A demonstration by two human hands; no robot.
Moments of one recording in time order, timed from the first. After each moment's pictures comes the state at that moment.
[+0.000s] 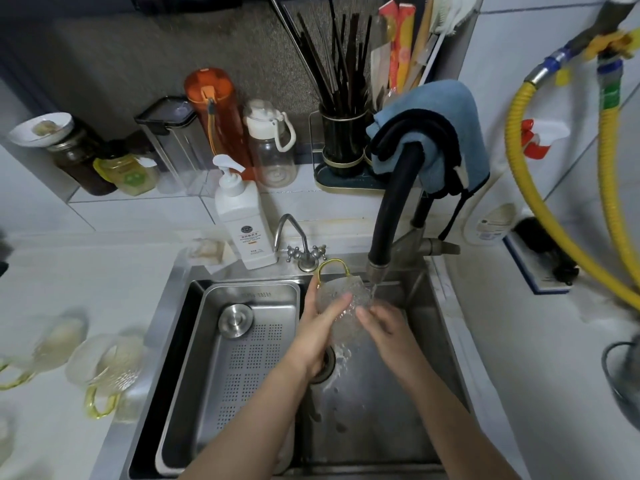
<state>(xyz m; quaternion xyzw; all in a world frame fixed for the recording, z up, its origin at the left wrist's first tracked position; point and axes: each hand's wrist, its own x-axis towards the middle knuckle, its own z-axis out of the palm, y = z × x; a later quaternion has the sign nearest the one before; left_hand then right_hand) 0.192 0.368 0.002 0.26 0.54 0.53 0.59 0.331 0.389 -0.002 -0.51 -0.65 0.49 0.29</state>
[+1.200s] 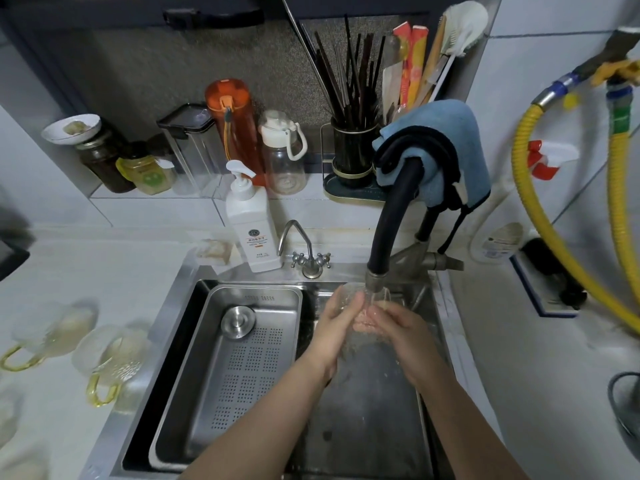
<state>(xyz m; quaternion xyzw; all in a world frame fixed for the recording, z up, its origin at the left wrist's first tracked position) 0.218 0.384 -0.004 0.24 0.53 0.54 0.61 0.349 0.405 0.016 -0.44 -0.54 0.62 0.34</state>
